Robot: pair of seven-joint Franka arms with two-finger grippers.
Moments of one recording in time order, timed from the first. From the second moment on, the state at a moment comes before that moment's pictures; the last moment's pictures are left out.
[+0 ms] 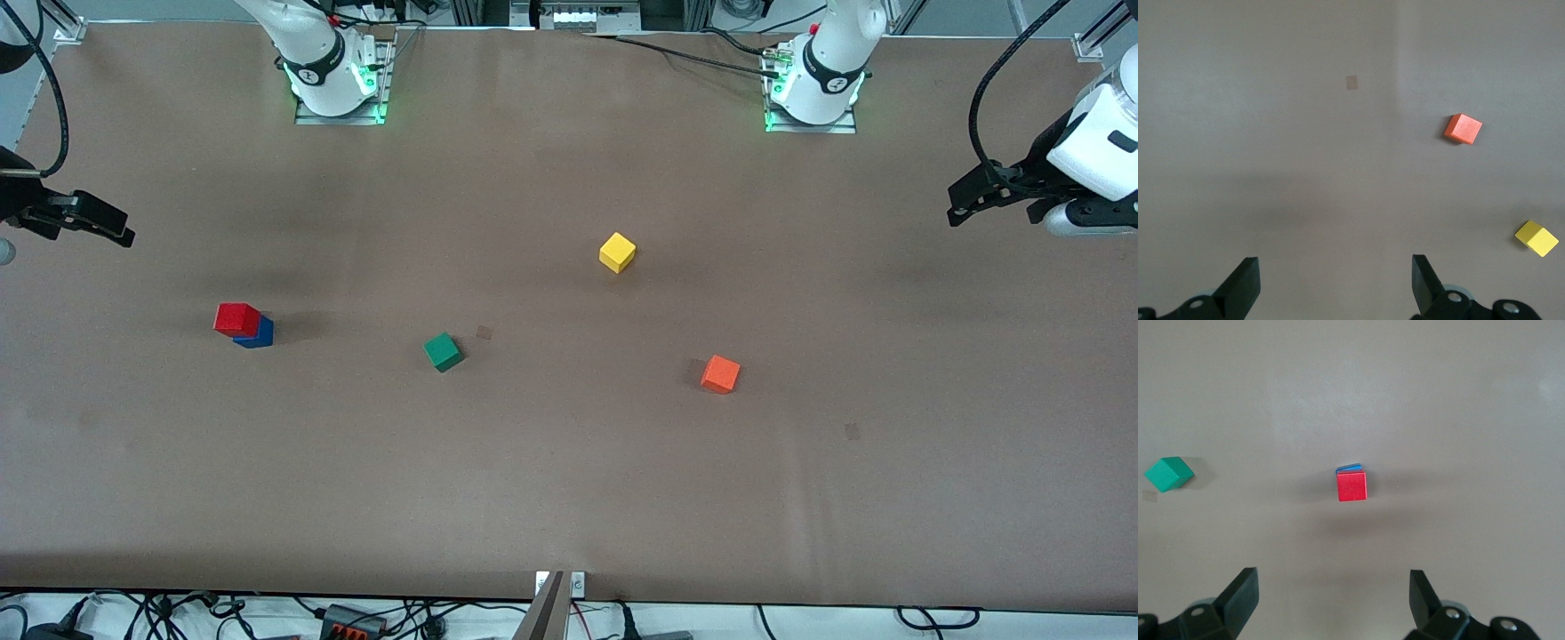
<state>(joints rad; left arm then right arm) 0.08 -0.05 -0.12 -1.66 0.02 1.60 -0.09 -0.07 0.02 -0.02 -1.68 -0.03 1.68 0.00</state>
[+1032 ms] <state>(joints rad) 0.08 -0.05 -0.12 -1.66 0.02 1.60 -0.09 -0.06 0.02 -0.01 -1.68 -0.03 1.68 0.00</state>
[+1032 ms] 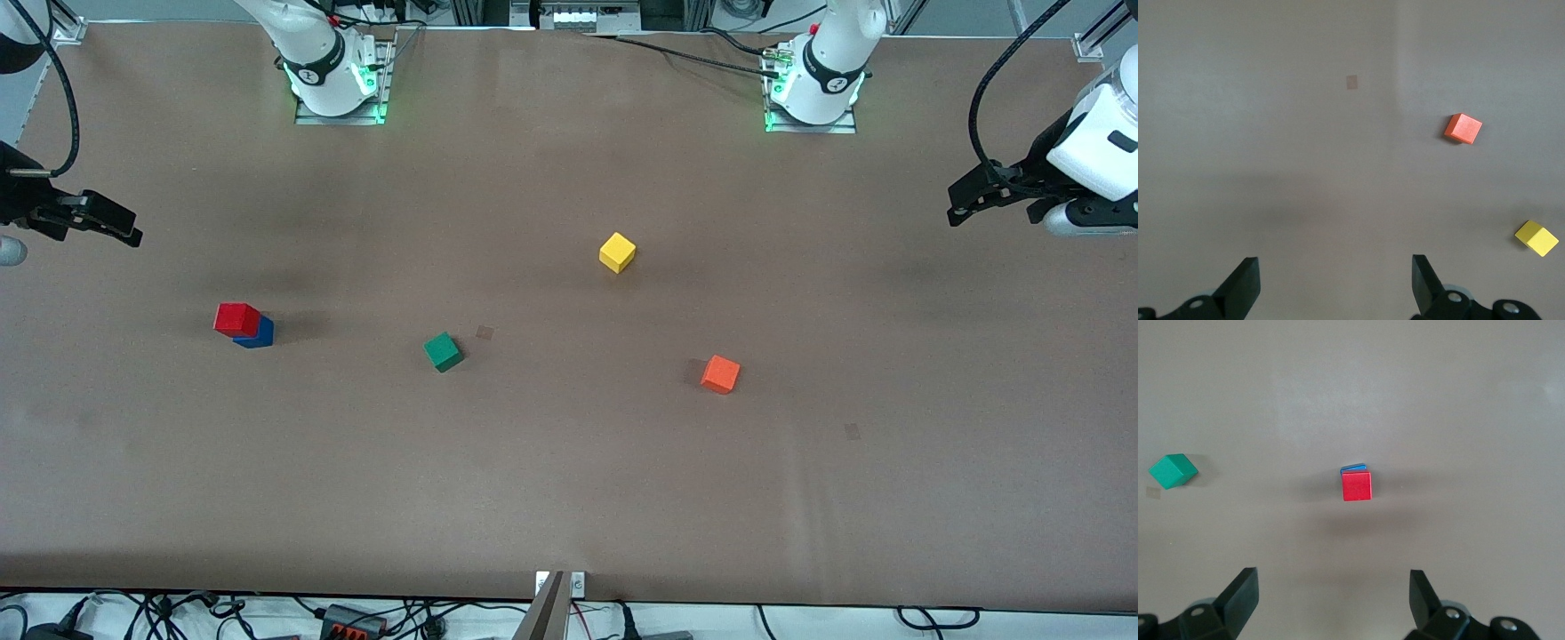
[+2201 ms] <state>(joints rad) 0.08 -0.05 -0.12 -1.66 0.02 1.59 -0.09 -0.05 0.02 -0.02 -1.68 -0.03 1.66 -0.01</state>
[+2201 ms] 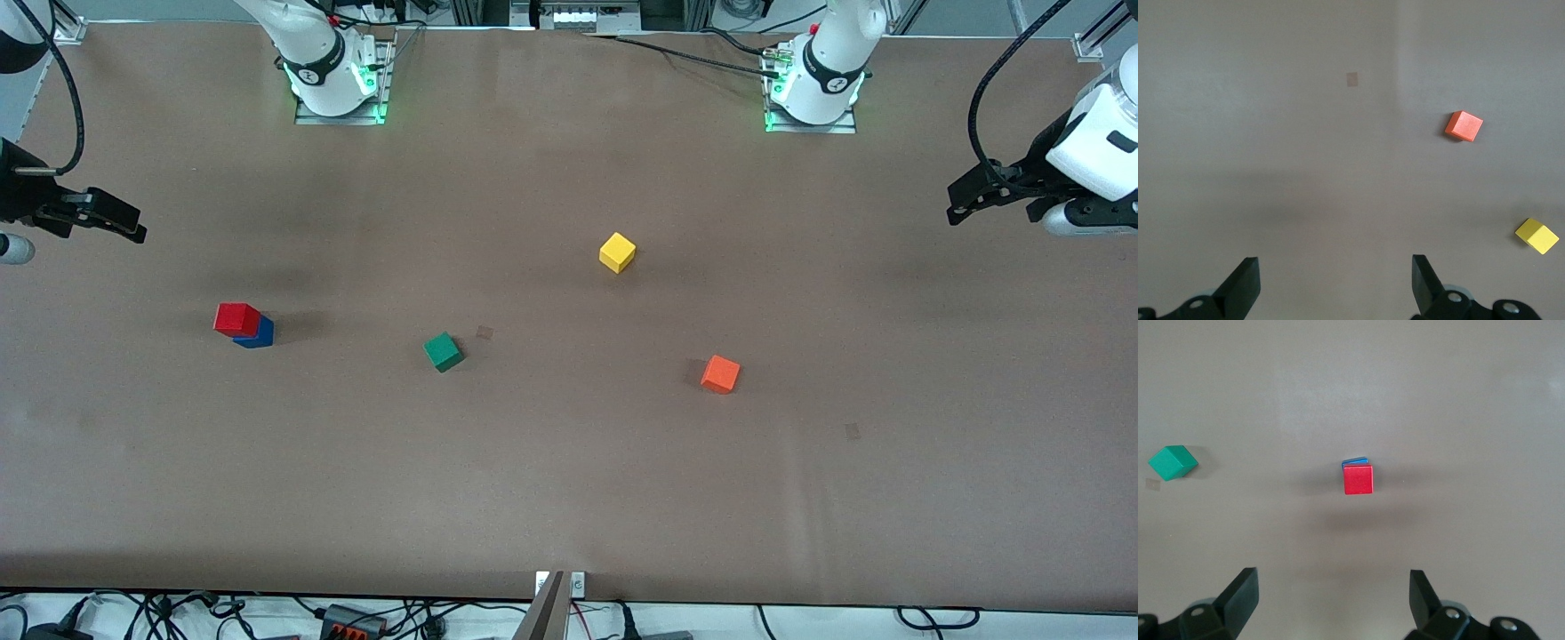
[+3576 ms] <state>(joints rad) 0.08 -0.05 -0.12 -1.66 0.02 1.59 -0.09 -0.05 -0.07 -0.01 -1.79 -0.03 1.70 -0.01</state>
